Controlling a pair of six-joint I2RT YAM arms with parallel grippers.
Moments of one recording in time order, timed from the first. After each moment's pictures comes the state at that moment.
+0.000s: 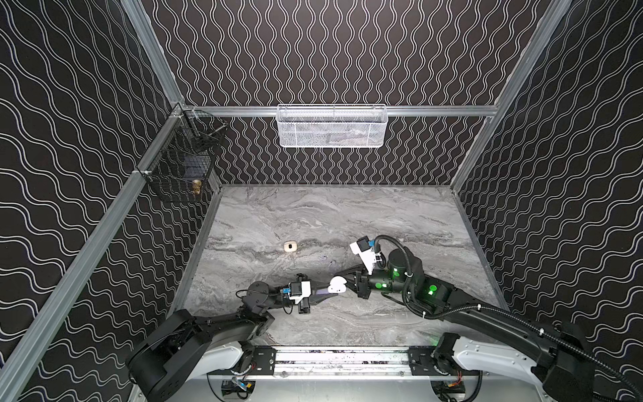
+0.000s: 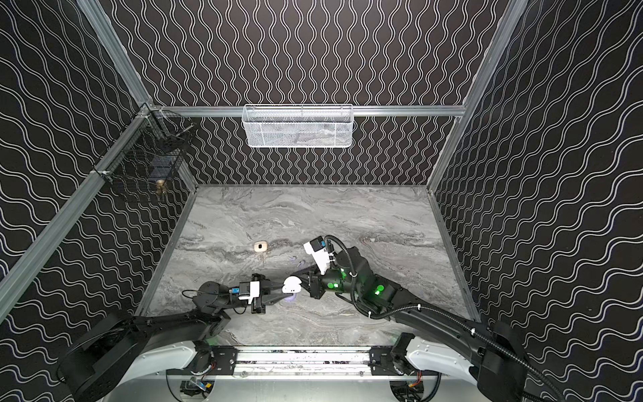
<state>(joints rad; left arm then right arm) -0.71 1.17 0.13 1.36 0.77 0.03 0.92 1.04 0.67 0.09 -0.44 0.54</state>
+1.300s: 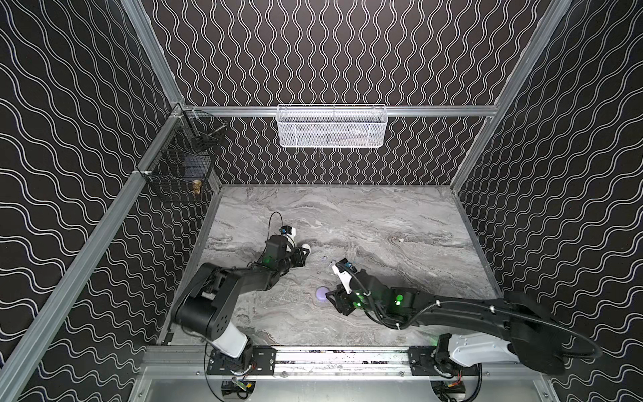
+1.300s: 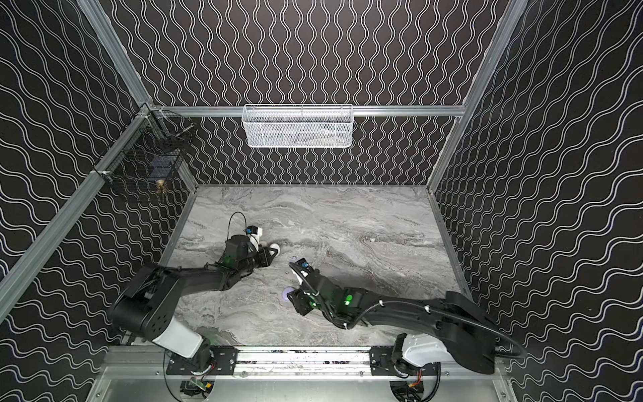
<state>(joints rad) -0.35 1.62 0.56 0.42 0.27 -0.53 1.15 1.37 0.70 -0.06 0.11 0.49</state>
